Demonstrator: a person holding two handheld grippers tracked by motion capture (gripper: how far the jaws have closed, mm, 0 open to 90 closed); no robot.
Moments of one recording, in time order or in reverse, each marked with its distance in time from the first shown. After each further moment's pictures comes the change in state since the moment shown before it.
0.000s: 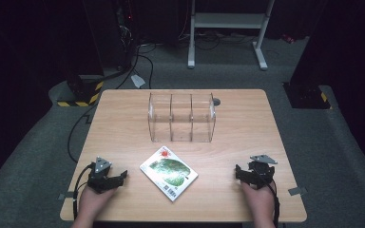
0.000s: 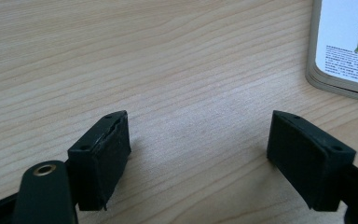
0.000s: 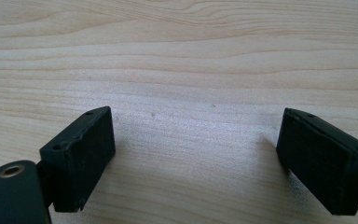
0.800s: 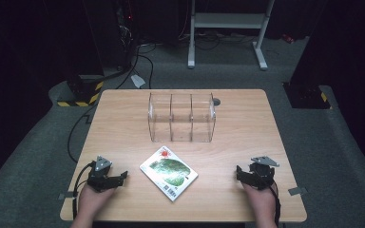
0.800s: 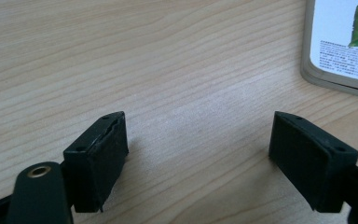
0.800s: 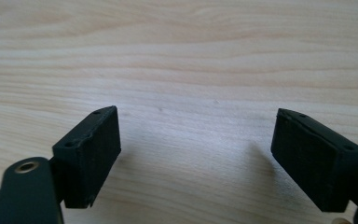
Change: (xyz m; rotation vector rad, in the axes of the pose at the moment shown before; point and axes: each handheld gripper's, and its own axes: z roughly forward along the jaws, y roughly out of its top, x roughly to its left) left arm 0.002 0.005 -0.001 0.021 -0.028 0.017; right arm 0.002 -0.002 -0.012 -0.031 0.018 -0.012
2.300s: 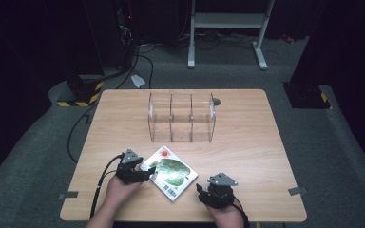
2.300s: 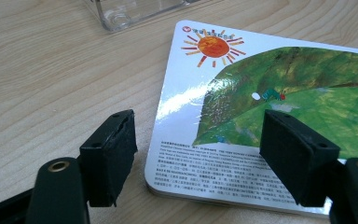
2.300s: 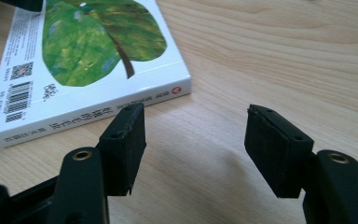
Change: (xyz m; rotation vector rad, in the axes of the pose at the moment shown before) left arm -0.063 0.043 0.039 -0.048 -0.238 0.065; right arm 0.133 -0.020 -0.030 -0.018 0.278 -0.179
